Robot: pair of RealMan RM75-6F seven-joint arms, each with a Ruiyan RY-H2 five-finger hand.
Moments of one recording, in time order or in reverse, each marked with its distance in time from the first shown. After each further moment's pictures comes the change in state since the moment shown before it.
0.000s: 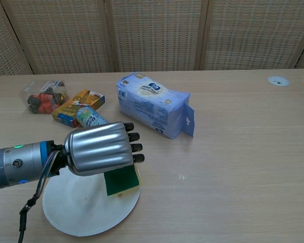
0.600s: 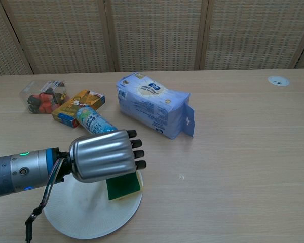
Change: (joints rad) left arm 0.005 -0.049 -0.001 0.069 0.002 0.028 -0.016; right arm -0.004 0.007 -0.001 -0.001 -0.007 0.006 0.016
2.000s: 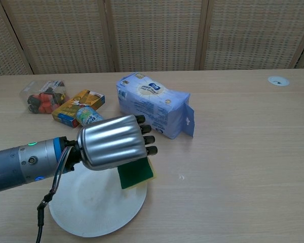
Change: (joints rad) left arm -0.026 -0.013 -0.032 -0.018 -0.017 0.009 0.010; right arm 0.000 0.006 -0.002 -0.001 -0.004 -0.002 0.009
